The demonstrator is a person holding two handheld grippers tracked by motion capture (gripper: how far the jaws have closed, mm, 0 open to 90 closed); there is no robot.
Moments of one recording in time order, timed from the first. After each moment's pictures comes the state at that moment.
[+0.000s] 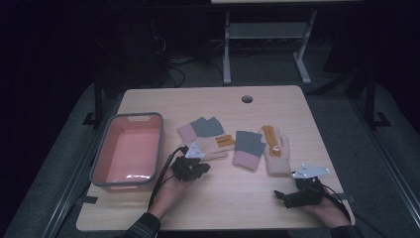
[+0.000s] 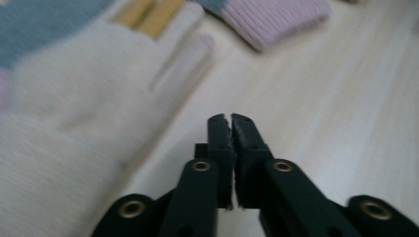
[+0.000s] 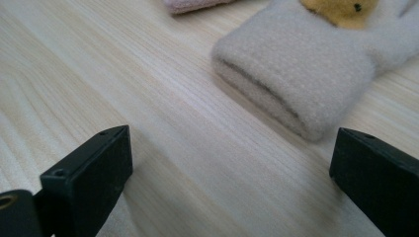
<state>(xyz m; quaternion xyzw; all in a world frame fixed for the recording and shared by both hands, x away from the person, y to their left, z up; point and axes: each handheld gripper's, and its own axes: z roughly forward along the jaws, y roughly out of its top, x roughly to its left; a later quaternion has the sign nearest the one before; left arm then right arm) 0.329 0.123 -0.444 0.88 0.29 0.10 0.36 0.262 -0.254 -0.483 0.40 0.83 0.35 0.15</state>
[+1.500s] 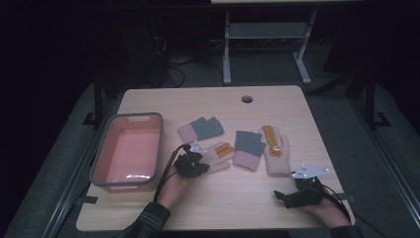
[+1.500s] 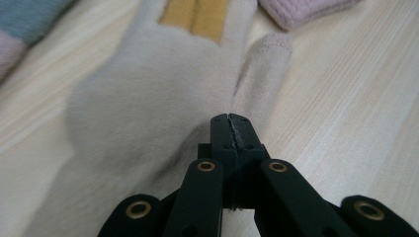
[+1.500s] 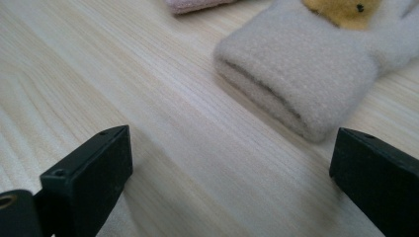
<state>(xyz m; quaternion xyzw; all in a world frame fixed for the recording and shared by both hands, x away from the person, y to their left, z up) 0.338 0.122 -0.449 0.88 0.34 0.07 0.32 0.262 -0.254 -0.483 0.40 0.83 0.35 0.14</state>
